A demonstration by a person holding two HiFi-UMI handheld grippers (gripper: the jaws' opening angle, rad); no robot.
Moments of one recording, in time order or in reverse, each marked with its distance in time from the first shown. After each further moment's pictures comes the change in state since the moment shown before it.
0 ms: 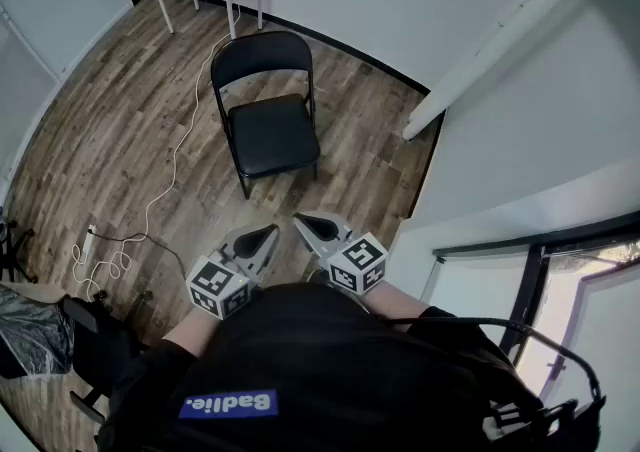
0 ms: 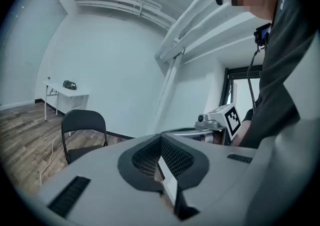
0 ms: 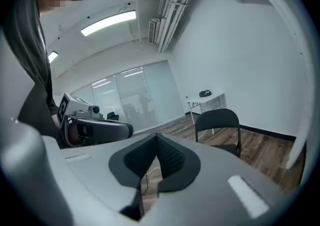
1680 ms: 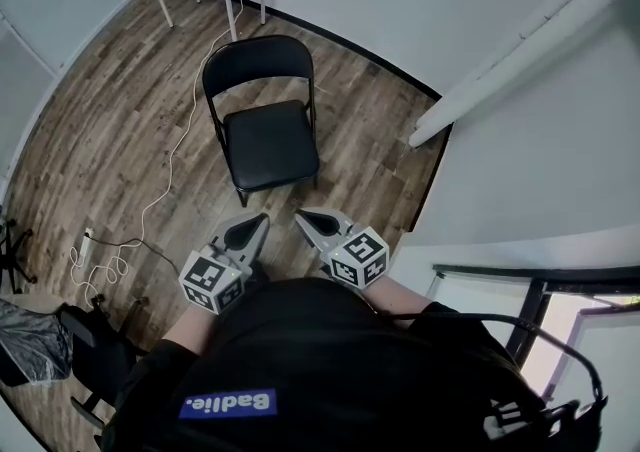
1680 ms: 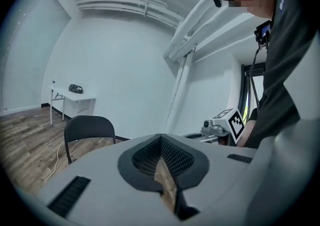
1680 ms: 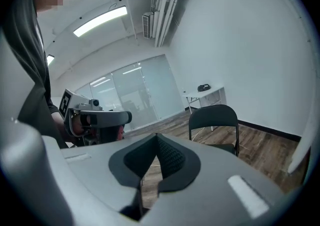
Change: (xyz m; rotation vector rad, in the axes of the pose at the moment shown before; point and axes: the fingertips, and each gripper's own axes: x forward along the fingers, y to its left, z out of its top) left arm 0.097 0.101 0.035 0.008 -0.024 0.091; right arm 0.056 -0.129 0.012 0.029 0.065 0.027
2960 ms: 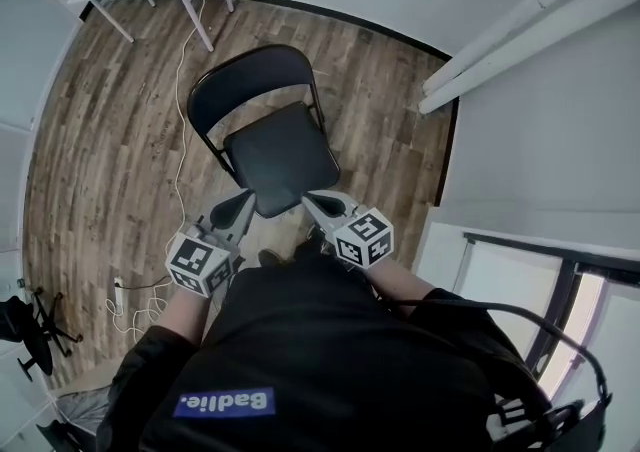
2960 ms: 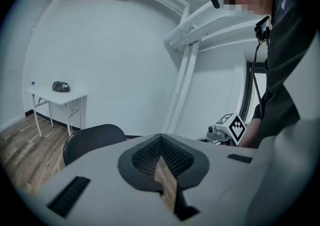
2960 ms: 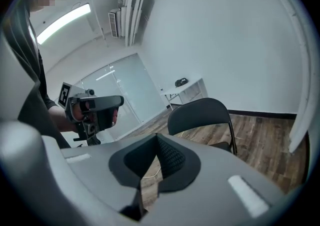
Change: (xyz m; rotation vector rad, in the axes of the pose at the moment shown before) left arm 0.150 0.235 0.084 0.075 0.176 -0.121; right arm 0.171 -0.186 0.049 0.224 -0.005 -0.188
